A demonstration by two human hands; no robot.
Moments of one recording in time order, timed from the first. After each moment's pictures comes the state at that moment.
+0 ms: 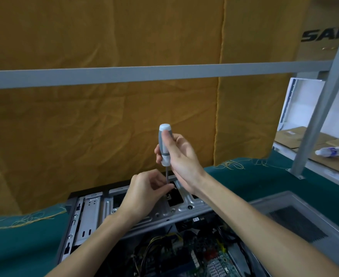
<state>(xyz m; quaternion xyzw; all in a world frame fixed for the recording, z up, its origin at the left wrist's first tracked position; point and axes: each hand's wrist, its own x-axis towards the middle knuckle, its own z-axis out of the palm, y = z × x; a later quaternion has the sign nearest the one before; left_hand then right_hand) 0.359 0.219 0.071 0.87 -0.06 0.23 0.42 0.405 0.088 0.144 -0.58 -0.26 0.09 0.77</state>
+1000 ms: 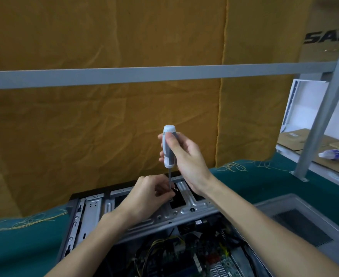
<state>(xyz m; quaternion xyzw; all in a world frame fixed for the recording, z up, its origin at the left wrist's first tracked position) 0.359 0.226 0.078 0.91 -0.12 0.16 0.36 0.407 0.085 0.146 -0.59 -0.30 0.02 0.75</state>
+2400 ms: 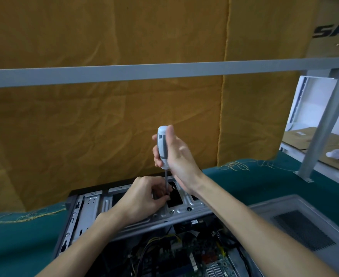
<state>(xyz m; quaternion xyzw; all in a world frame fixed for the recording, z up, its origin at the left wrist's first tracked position) 0.358 0.226 0.075 0.92 -0.13 0.15 0.34 0.408 0.090 0.146 -0.58 -0.32 0.10 0.74</state>
